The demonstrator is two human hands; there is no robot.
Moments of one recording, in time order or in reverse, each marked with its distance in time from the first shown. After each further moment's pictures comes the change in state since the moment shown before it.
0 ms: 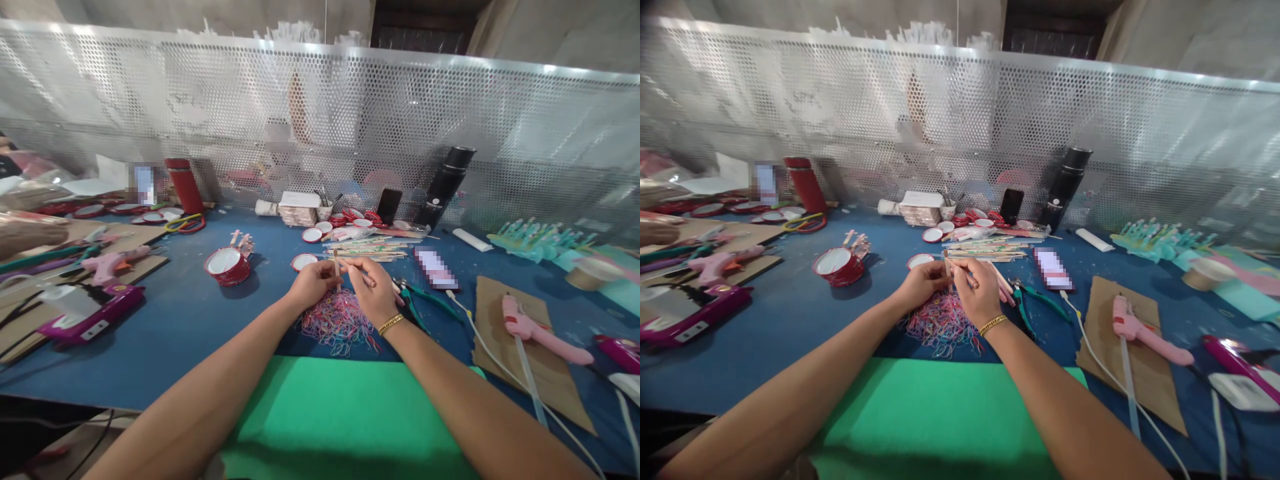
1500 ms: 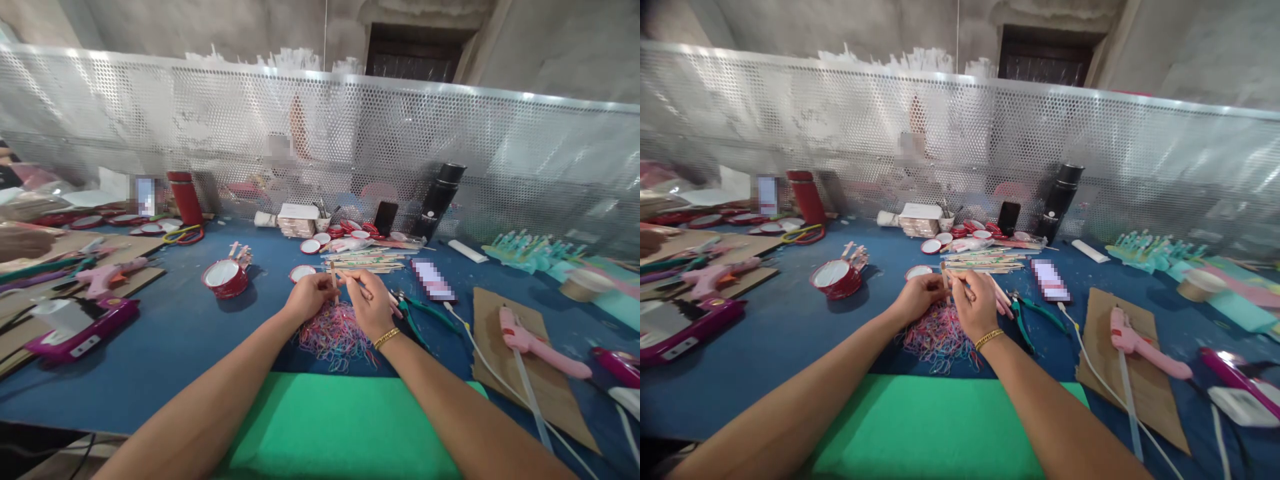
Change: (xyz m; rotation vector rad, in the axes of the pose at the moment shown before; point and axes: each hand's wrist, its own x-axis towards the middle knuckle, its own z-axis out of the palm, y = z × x) left_hand -0.002 -0.004 -0.004 0.127 0.065 -0.051; right_hand -0.002 -0.001 0.004 -0.032 0.030 -0.002
